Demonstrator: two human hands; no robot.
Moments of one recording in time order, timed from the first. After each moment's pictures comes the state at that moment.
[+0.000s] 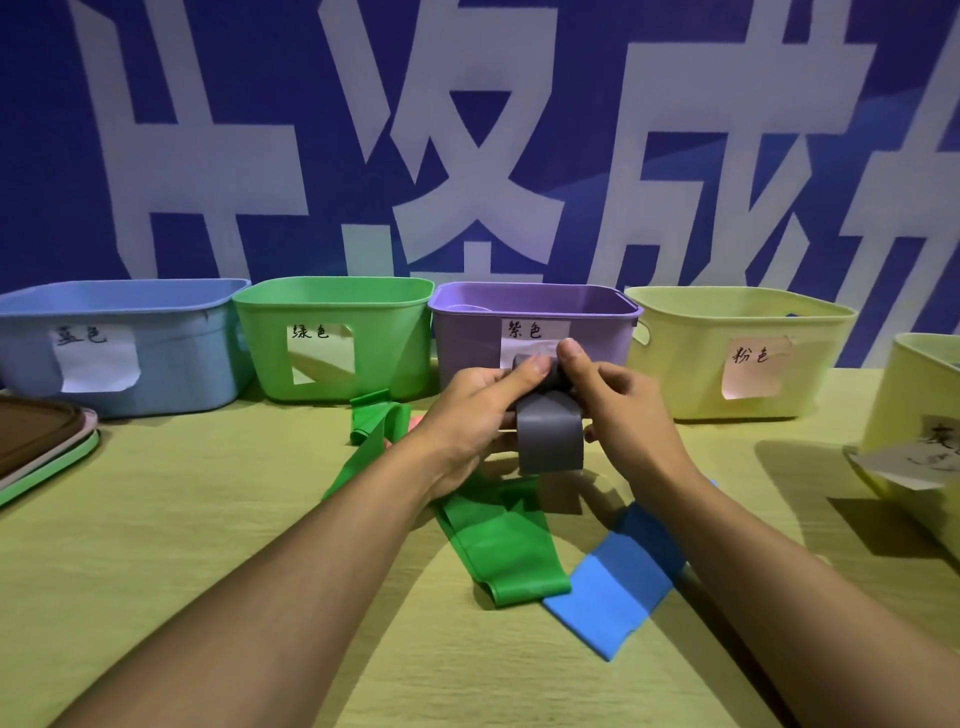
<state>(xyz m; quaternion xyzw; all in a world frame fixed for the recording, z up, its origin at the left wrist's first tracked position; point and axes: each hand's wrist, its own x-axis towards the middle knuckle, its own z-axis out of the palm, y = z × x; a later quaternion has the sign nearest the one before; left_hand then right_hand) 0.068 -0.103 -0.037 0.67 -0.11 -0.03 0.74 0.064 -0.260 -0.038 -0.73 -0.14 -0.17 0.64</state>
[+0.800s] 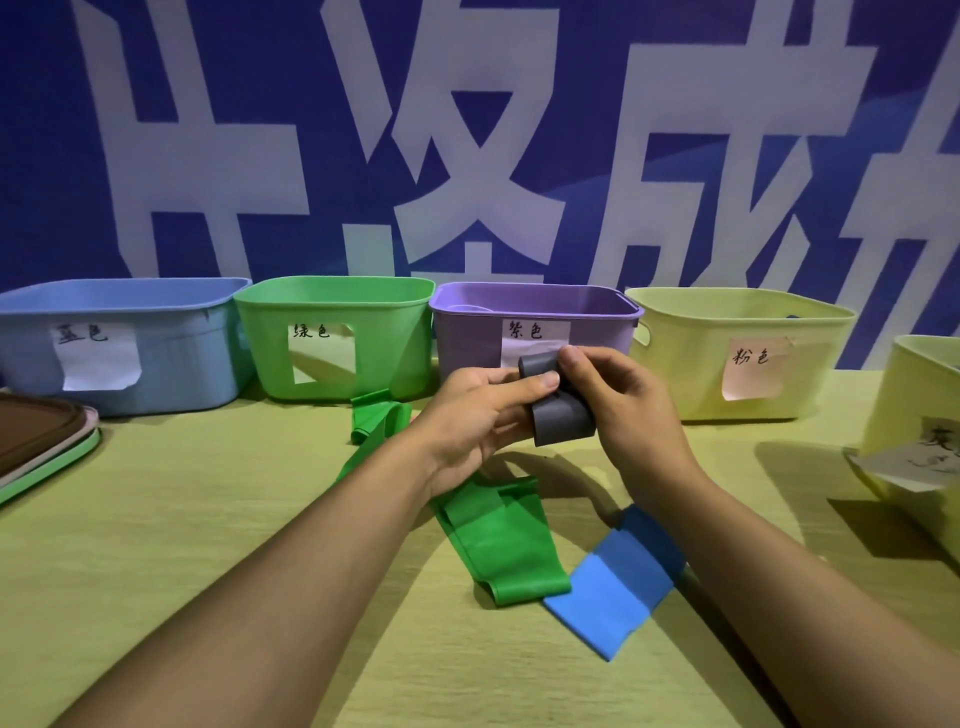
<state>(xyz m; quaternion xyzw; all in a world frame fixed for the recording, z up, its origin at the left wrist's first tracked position) 0.063 -0.100 -0.031 0.61 -0.12 -0.07 0.78 0.067 -0.261 -0.041 -0.67 -0.16 -0.17 0.70</state>
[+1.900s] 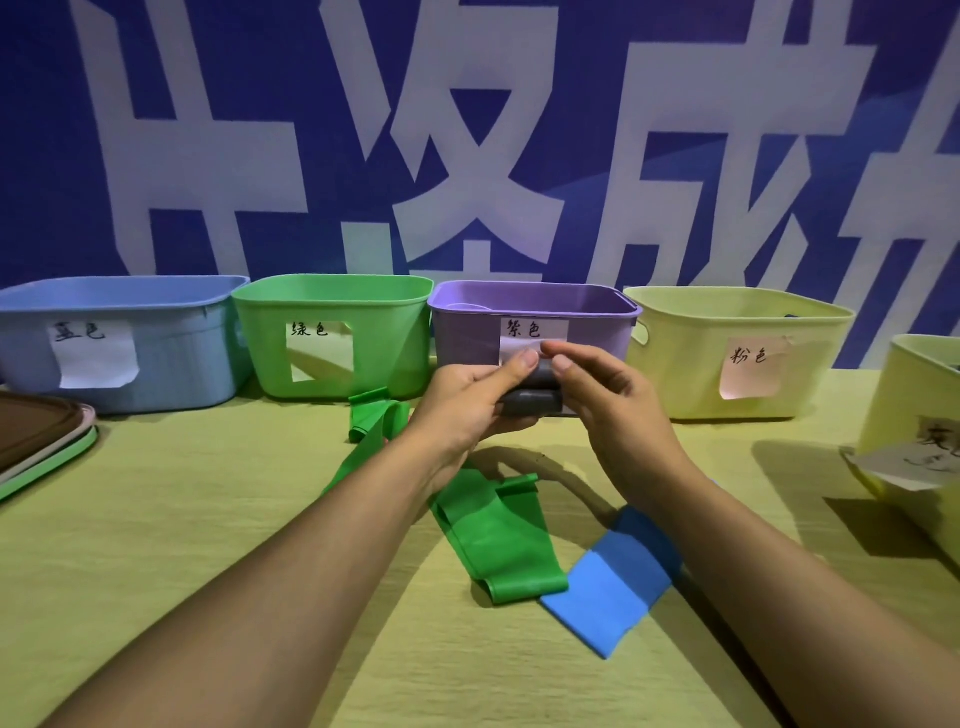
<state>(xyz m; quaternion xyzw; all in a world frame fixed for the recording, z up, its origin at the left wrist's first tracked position) 0.062 -0.101 -0.030 0.63 -0.07 0.01 0.78 0.073 -0.262 -0.047 -0.64 -0.21 -0.11 0.73</state>
